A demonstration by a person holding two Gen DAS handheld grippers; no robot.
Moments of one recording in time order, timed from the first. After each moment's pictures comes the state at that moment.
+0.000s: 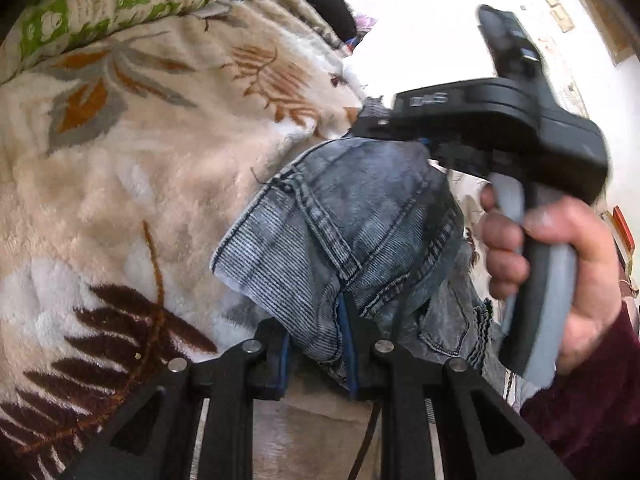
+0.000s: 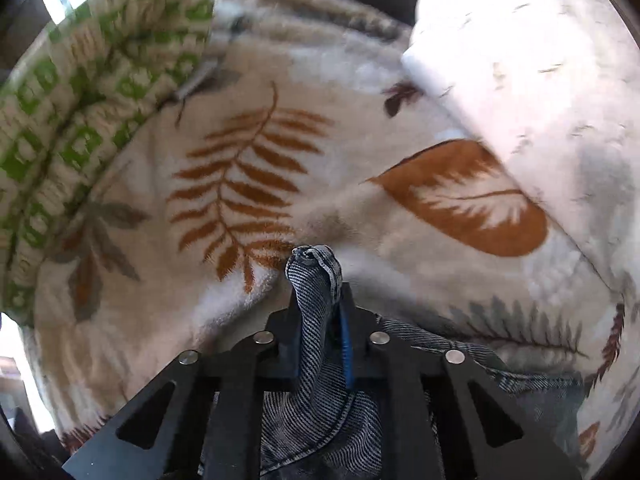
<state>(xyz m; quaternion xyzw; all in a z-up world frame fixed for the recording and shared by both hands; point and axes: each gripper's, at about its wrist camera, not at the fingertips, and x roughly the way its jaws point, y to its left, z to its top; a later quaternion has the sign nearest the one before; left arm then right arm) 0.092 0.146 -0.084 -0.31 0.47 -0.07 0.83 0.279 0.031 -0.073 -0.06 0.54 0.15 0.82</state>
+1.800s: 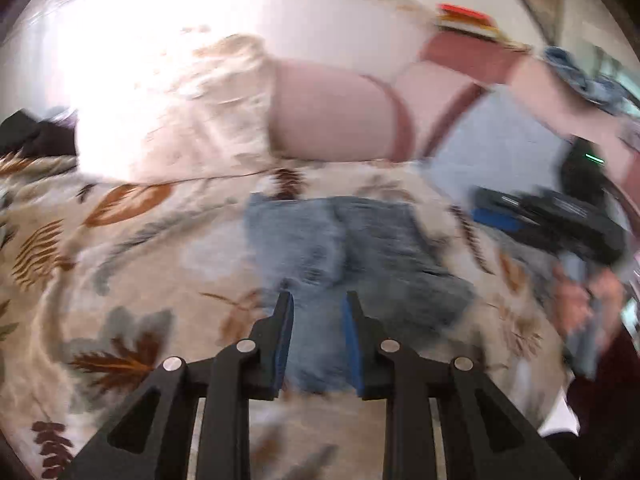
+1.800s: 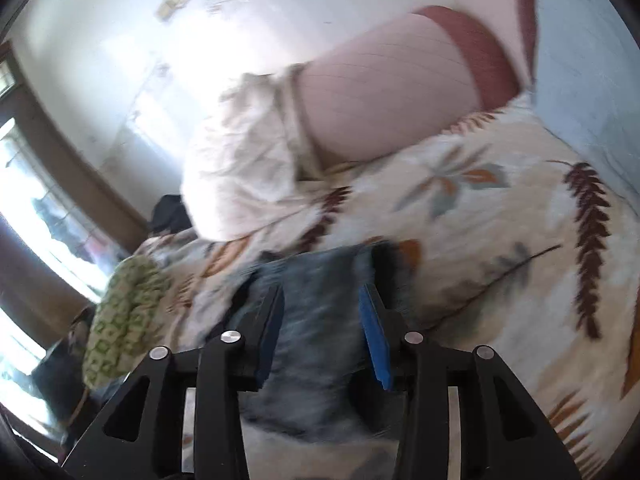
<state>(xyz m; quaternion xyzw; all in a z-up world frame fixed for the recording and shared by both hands) 0.082 -0.042 0.022 0.01 0.40 -0.30 0.87 -0.013 -0.323 0.022 0.29 0.31 0.02 0.90</state>
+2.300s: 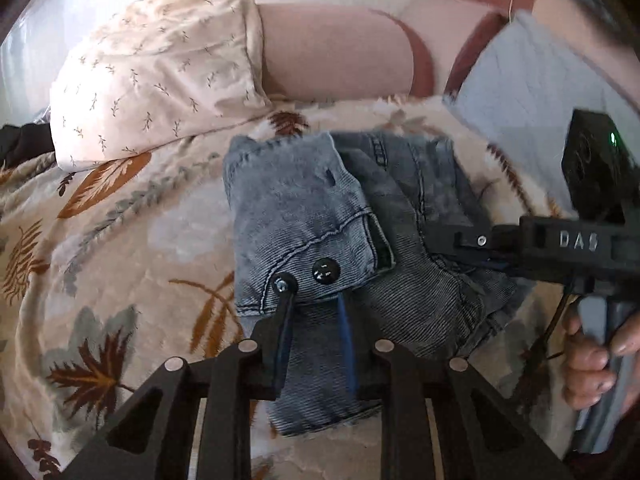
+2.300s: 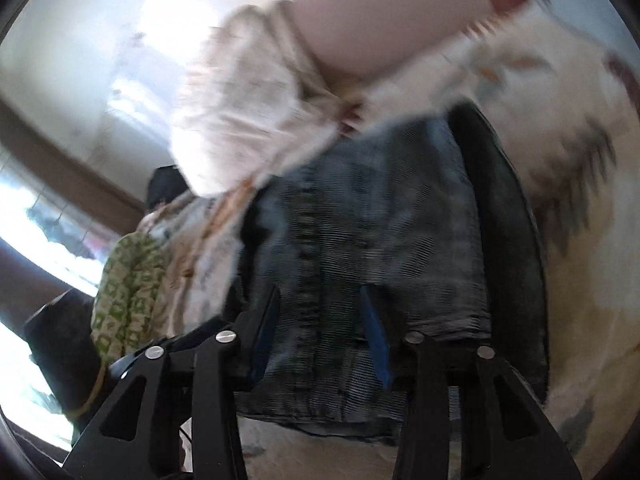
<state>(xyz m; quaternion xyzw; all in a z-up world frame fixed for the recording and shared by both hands) 0.091 -0.113 -0.040 0.11 0.45 -0.27 0.84 0.027 -0.290 -0.073 0.38 0.40 0.00 0.84</state>
